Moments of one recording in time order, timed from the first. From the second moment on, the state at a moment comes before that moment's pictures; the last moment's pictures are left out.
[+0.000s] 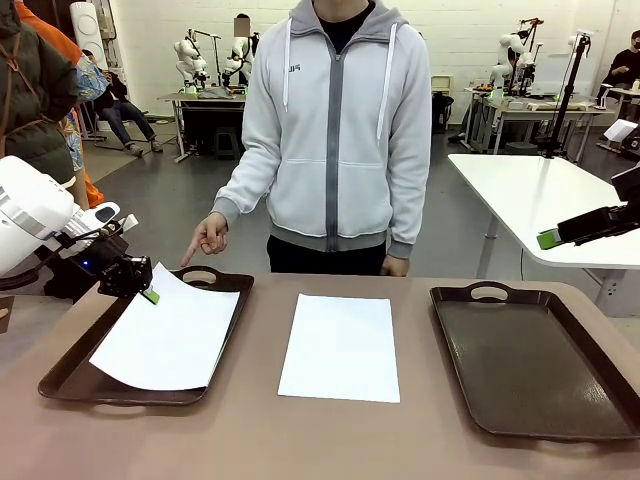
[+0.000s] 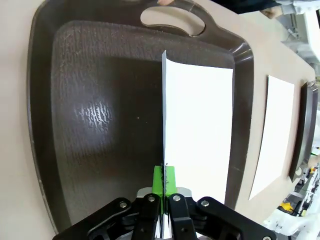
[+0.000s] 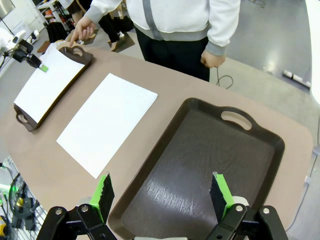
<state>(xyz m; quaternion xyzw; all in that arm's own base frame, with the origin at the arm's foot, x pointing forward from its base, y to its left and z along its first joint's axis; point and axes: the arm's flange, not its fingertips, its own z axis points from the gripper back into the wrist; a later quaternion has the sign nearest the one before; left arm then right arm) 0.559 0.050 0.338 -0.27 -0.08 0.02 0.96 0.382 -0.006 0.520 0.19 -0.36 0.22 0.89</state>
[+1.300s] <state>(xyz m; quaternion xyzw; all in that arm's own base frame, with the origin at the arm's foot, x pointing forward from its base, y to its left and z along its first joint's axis) 0.572 0.057 0.347 -0.20 -0.10 0.01 0.97 0.382 -0.006 0.520 0.19 -0.36 0.22 0.89</state>
